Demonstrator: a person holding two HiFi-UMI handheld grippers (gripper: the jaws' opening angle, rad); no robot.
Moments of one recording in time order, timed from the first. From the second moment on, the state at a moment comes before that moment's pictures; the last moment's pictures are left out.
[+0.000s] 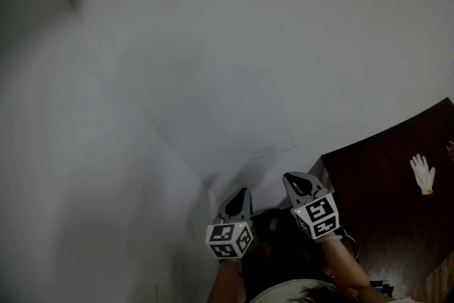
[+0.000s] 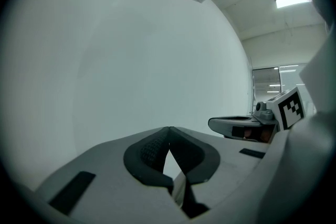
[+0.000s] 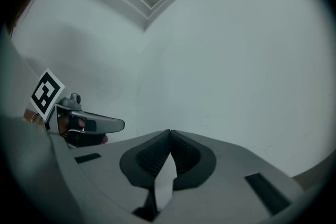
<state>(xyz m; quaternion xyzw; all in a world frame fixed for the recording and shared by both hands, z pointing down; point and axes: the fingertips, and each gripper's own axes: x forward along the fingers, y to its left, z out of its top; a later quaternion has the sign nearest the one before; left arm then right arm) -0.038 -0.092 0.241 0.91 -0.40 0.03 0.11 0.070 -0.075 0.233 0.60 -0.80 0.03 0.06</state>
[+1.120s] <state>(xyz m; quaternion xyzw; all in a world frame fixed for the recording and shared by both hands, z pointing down) -0.045 -0.046 0.138 0.92 -0.38 -0.02 0.05 0.058 -0.030 0.141 0.58 -0.81 -0.04 0.03</state>
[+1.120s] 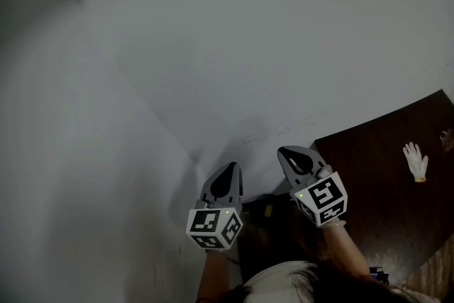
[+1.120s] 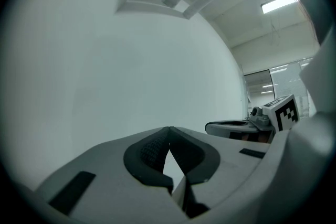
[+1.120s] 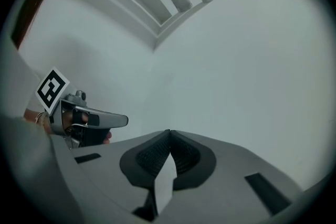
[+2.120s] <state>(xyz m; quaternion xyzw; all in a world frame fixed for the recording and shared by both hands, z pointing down) -0.035 -0.063 0.146 0.93 -0.37 -0.01 0.06 0.069 -0.044 0.150 0.58 -0.81 -0.03 0.04</state>
